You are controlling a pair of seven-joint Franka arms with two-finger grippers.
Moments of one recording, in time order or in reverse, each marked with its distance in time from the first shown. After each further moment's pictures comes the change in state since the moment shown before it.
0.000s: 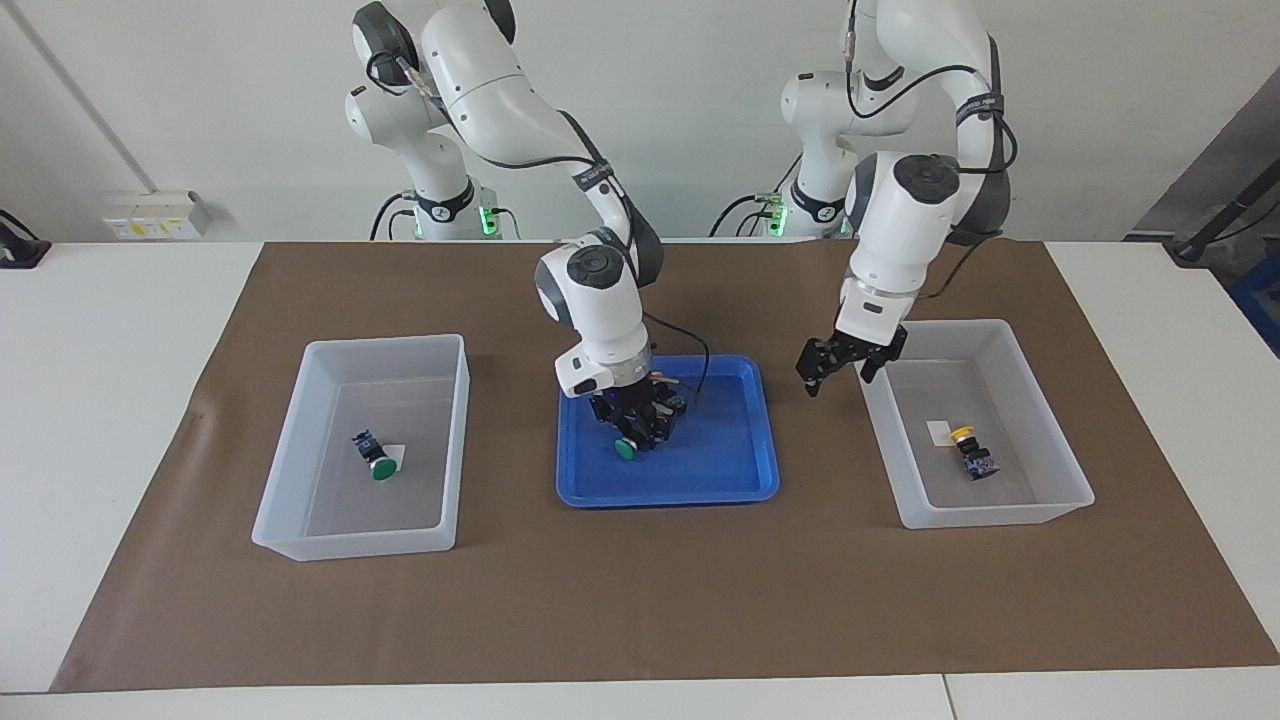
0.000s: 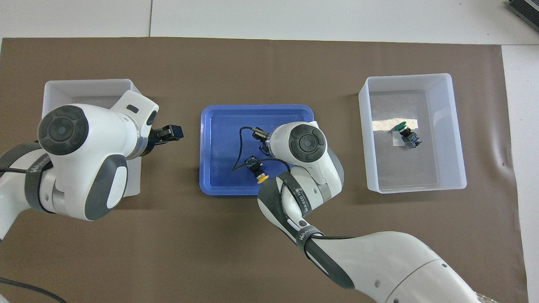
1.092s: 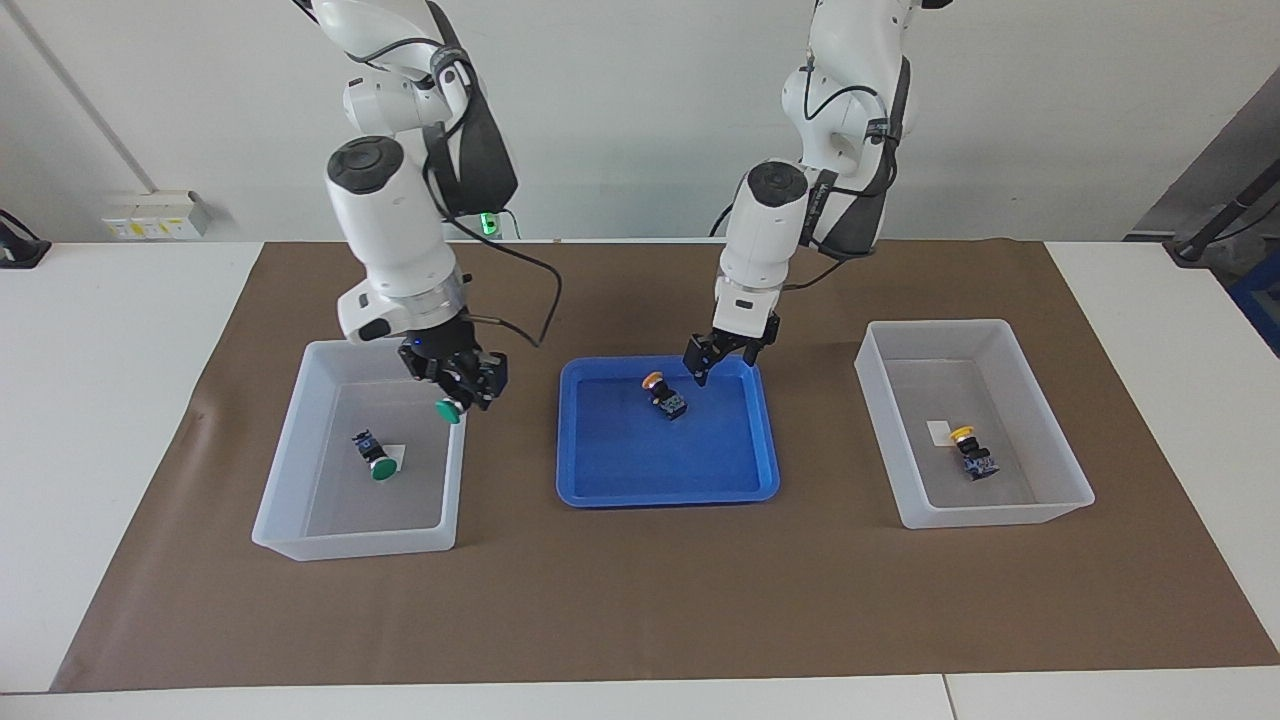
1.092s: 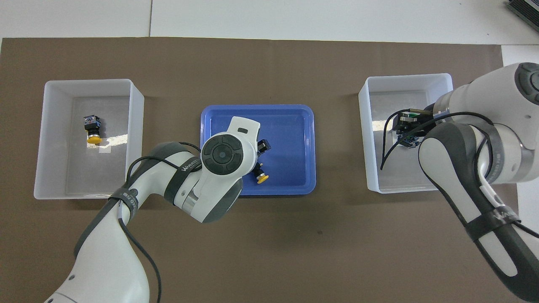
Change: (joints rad) left arm -0.321 0.316 0.002 0.173 0.058 0.131 -0.570; right arm -0.491 -0.338 -0.011 -0.164 -0.001 -0.390 -0.815
